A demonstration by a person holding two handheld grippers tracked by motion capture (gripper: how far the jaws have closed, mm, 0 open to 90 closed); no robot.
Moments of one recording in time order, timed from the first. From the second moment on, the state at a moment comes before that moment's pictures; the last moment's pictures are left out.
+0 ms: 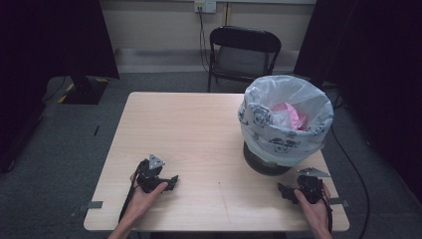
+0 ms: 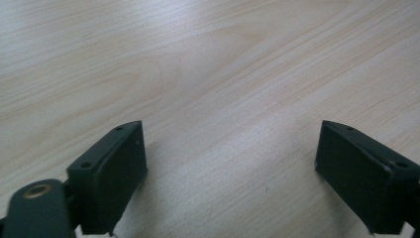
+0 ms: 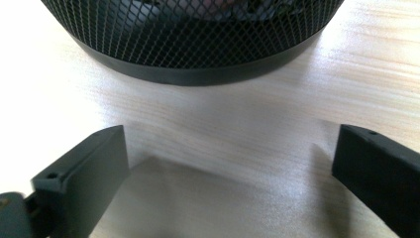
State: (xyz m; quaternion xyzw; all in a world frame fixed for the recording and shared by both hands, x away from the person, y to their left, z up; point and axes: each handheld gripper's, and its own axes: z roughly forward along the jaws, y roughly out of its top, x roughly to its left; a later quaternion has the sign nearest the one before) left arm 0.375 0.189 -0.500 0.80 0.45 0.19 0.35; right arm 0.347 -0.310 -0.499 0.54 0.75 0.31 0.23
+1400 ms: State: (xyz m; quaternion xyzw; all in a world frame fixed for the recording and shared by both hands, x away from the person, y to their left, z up) left arm 0.427 0.081 -0.445 0.78 0.39 0.17 0.46; right arm 0.376 -0.346 -0.452 0.55 0.72 0.32 0.28
